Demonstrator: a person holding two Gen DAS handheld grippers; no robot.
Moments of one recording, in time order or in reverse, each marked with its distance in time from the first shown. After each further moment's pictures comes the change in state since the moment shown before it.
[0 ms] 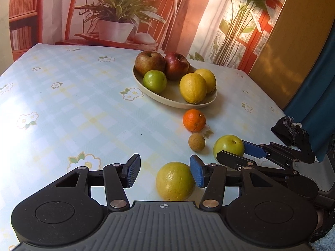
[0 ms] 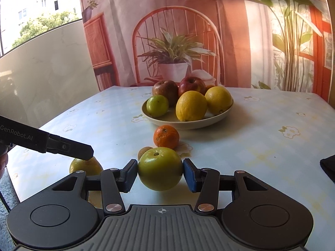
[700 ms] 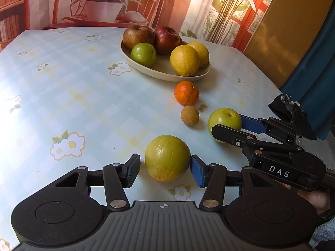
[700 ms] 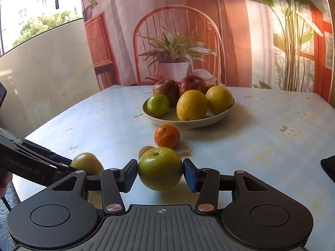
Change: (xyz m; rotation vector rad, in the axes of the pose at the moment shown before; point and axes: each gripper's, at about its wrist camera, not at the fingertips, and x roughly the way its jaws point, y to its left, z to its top) left arm 0.020 -0.006 -0.015 0.030 0.101 -0.029; right arm 0.001 0.000 -0.001 -0.001 0.003 0.001
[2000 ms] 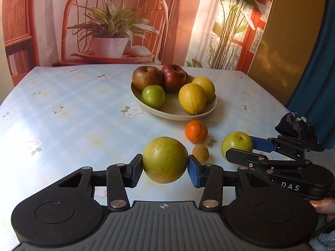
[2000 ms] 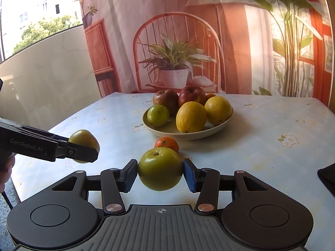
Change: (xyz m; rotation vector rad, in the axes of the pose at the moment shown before) left arm -0.026 -0.001 0.028 0.073 -0.163 0.083; right arm -0.007 -0.005 0.018 0.016 -0.030 0.016
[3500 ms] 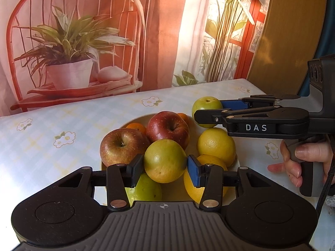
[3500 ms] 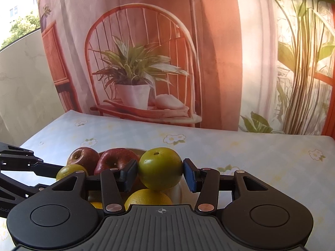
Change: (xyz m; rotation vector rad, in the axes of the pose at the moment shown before) left arm 0.135 -0.002 0.116 0.143 0.026 -0.078; right arm 0.159 -0.120 0.137 0.003 0.062 -0.063
